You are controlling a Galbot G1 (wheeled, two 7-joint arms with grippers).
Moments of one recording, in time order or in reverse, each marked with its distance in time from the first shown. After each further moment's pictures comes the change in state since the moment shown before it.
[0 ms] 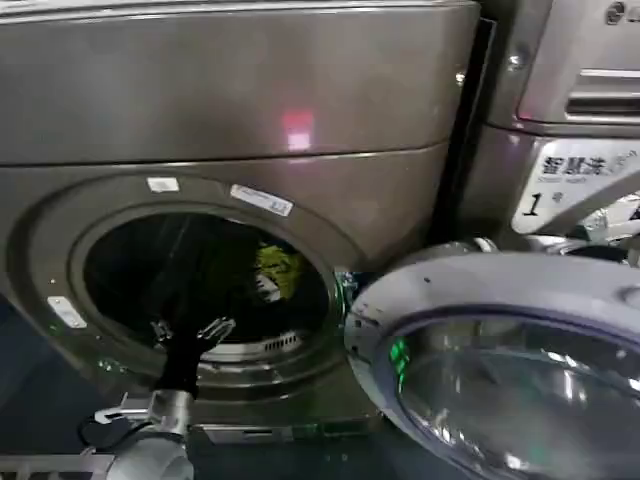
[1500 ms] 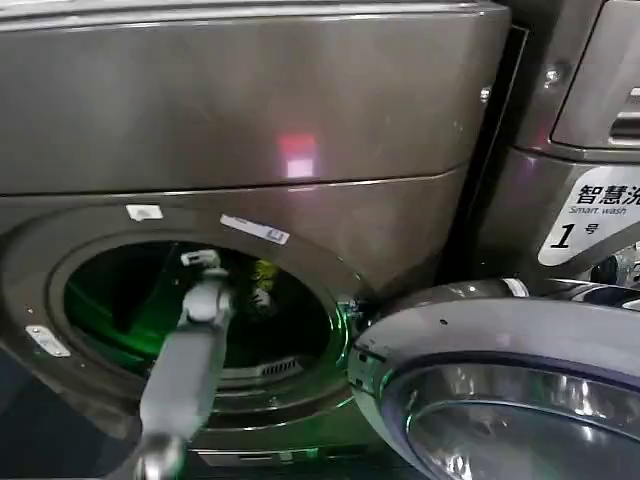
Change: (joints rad) left arm -1.070 -0.155 0.098 1.288 0.152 -0.074 0.408; right arm -0.049 -0.010 0.065 0.013 -0.041 -0.023 -0.017
